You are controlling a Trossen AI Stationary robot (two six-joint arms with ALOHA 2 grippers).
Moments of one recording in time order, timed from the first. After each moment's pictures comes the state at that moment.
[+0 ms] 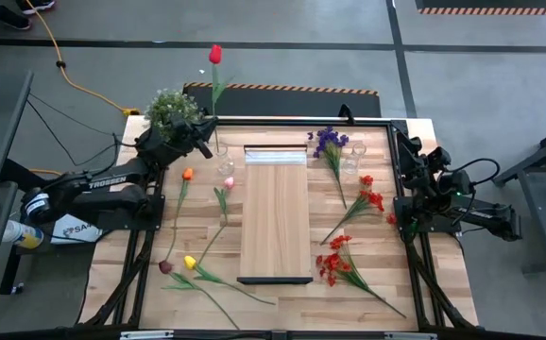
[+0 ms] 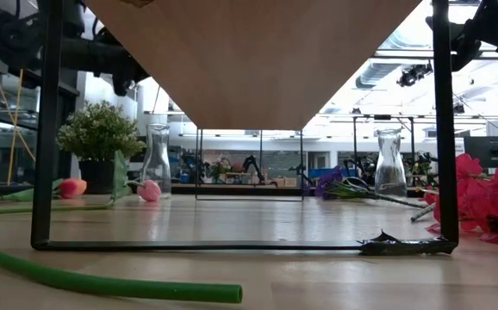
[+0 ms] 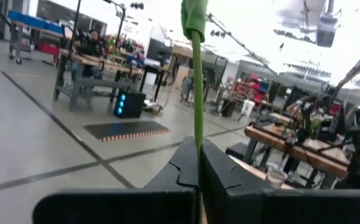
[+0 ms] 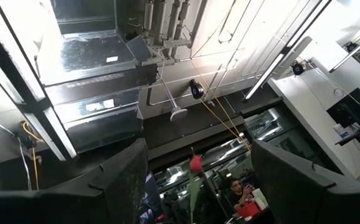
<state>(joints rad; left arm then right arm) 0.65 0.91 0.31 0.79 -0.01 -0.28 -0.29 0.02 0.02 0.78 0.28 0.36</state>
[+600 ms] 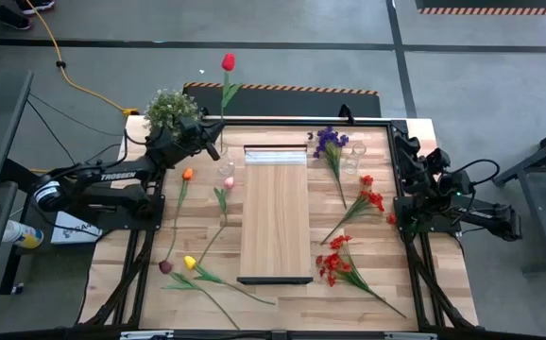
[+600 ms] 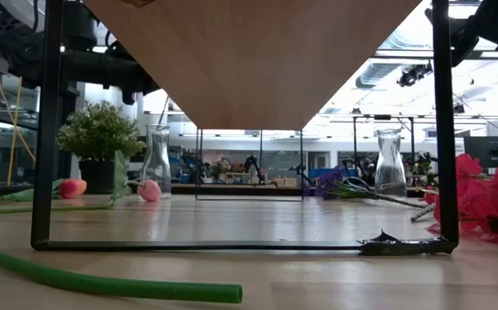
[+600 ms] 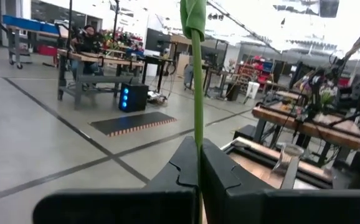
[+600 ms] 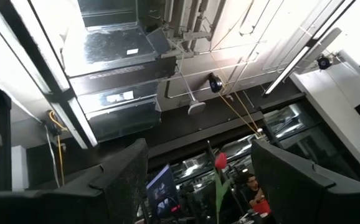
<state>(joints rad) 0.65 1.07 0.31 0.89 0.01 -0.18 -0.29 0.02 0.02 0.78 0.18 0.36</state>
